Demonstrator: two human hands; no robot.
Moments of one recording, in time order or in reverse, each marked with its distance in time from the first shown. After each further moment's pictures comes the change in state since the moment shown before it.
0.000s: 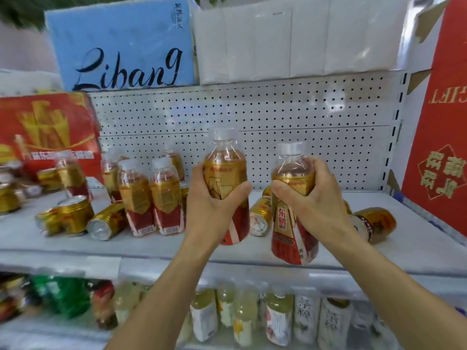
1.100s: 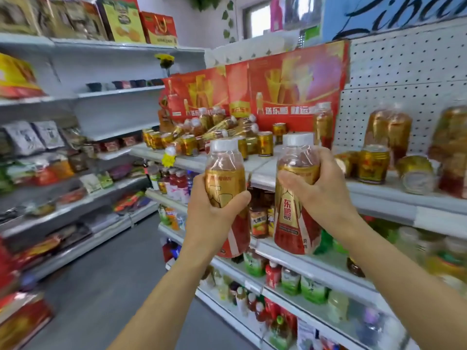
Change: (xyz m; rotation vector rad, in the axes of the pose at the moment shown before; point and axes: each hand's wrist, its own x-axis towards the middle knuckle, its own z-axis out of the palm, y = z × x) left_hand -0.090 -0.062 -0.604 0.281 0.313 -0.262; right_hand -0.191 -0.262 0.505 0.421 -0.425 -0.031
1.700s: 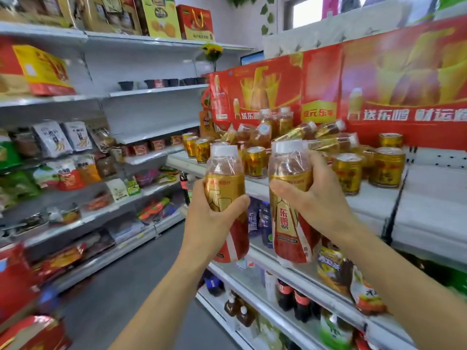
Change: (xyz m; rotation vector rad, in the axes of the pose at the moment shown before) left_hand 0.256 -0.161 -0.175 0.126 0.126 -0.033; right_hand 0.175 0.064 0.302 0.016 -0.165 -0.077
